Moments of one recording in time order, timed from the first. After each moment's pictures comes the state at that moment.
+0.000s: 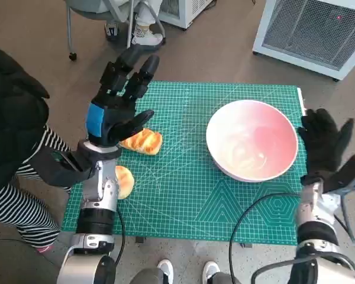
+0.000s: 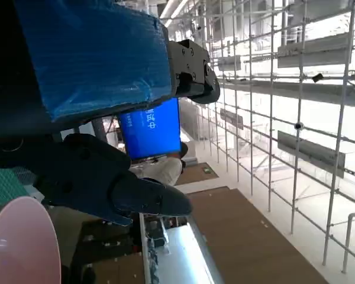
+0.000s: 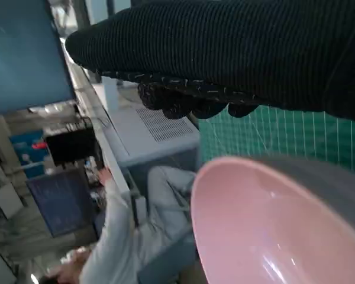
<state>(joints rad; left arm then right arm) -0.63 0.08 0.21 0.53 -0.39 -0.54 -0.55 -0.73 -0.26 -0.42 1.26 0.31 -0.50 0.23</state>
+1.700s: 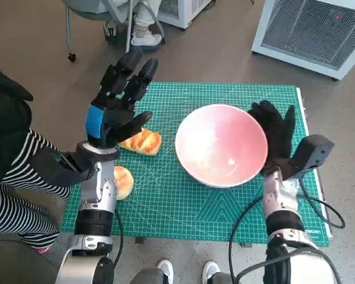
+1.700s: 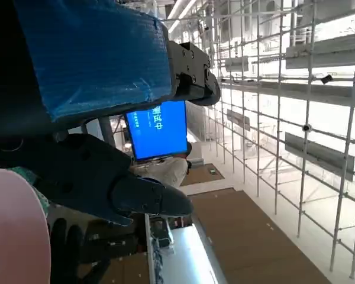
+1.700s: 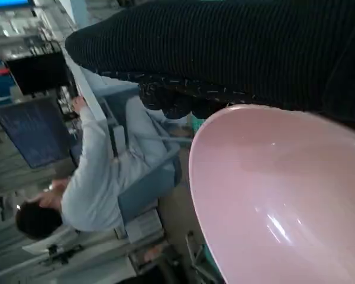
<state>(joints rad) -0.62 0.09 0.21 0.53 -0.39 -0.52 -0.54 -0.83 -0.10 -0.35 1.27 0.26 -0.43 0.27</state>
